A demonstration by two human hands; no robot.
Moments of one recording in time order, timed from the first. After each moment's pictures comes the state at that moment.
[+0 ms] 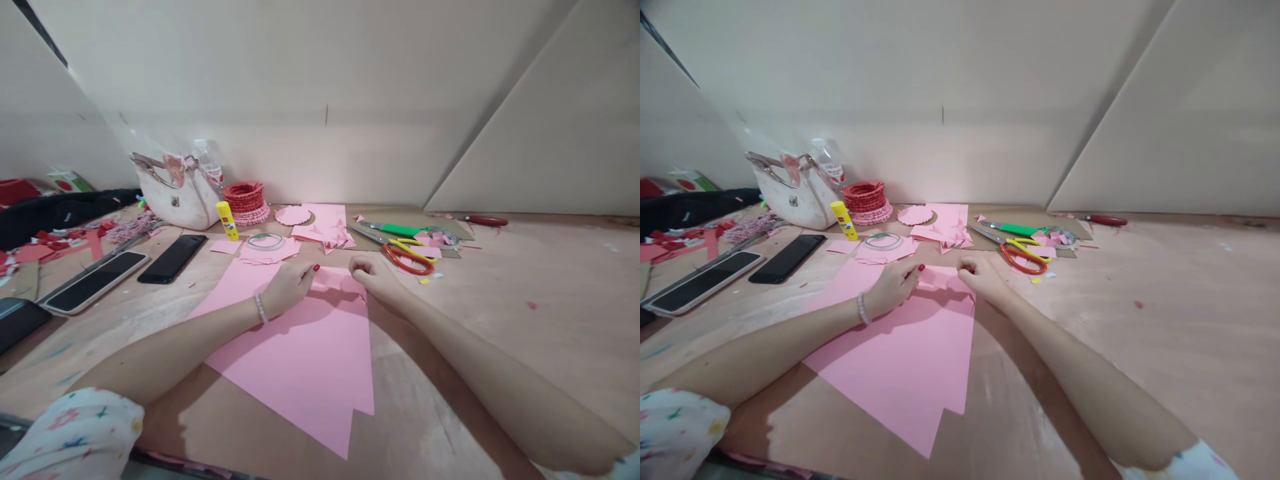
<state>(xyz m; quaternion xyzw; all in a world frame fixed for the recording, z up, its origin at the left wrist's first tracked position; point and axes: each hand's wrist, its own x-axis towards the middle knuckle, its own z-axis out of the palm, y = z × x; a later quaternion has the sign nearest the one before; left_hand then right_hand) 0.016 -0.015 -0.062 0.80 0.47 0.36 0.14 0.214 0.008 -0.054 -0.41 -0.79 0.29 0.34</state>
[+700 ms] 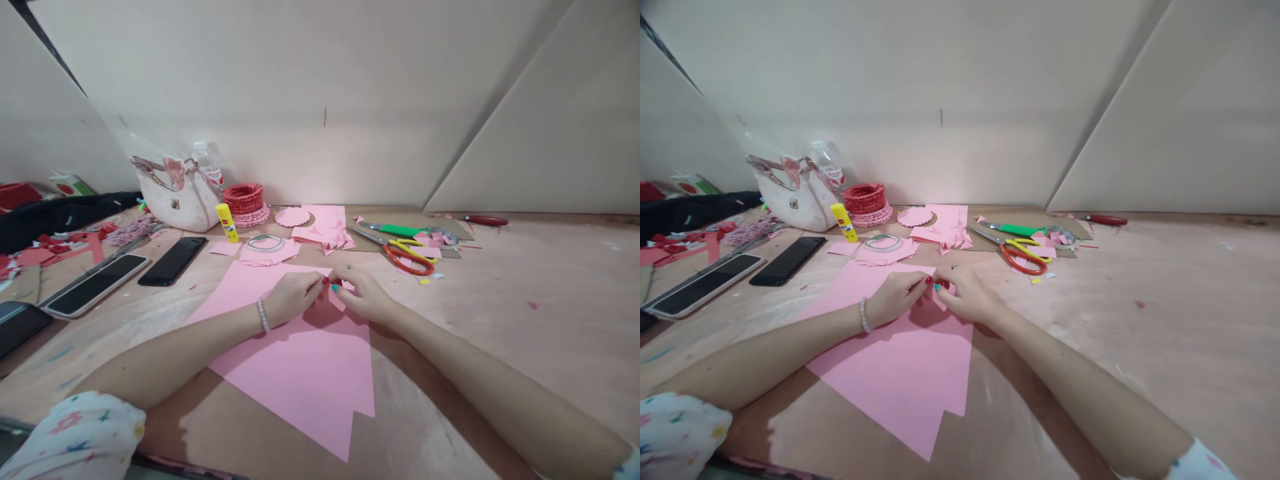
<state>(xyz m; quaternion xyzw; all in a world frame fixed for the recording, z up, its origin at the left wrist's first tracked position) 0.021 -0.029 -0.063 0.82 0.44 0.29 0.19 0.198 -0.009 -0.058 -0.33 -0.86 0.23 0.30</state>
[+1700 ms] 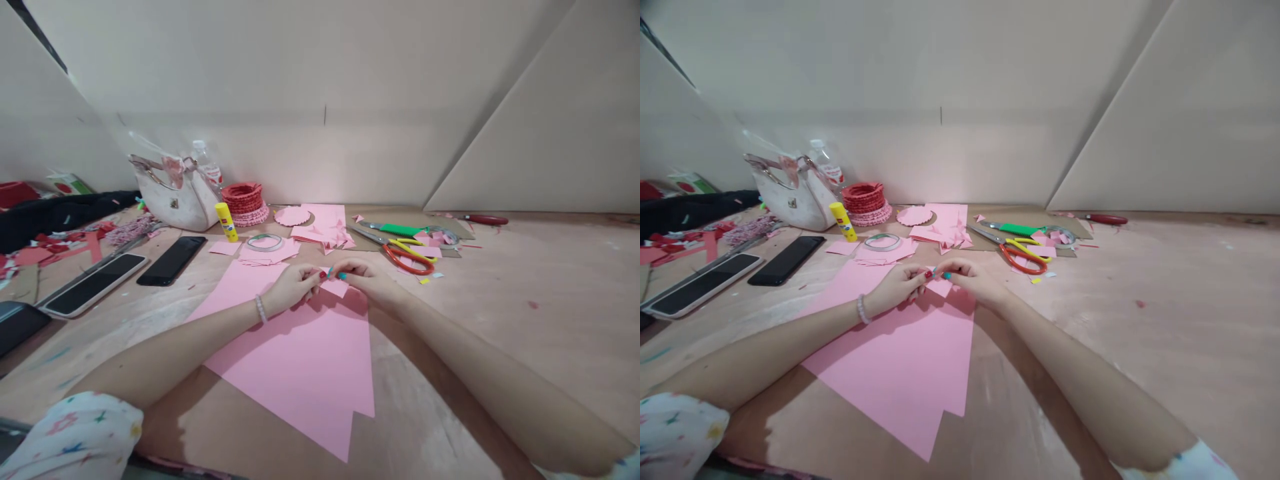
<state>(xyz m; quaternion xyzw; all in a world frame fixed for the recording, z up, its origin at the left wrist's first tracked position) 0.023 -0.015 -0.071 0.65 0.48 0.33 0.49 0.207 0.011 -0.068 -0.29 -0.68 0.57 0.37</state>
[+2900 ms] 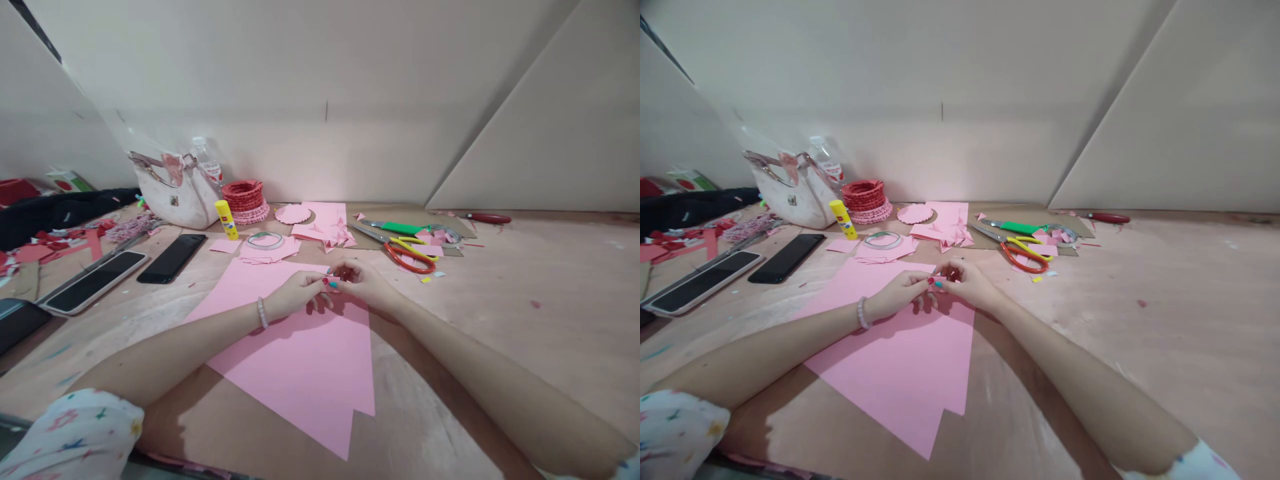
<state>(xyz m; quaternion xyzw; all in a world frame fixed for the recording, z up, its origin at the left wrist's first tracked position) 0.029 -0.020 -0.071 0.62 0.44 0.29 0.58 0.198 0.008 -0.071 -0.37 -0.74 0.45 0.34</state>
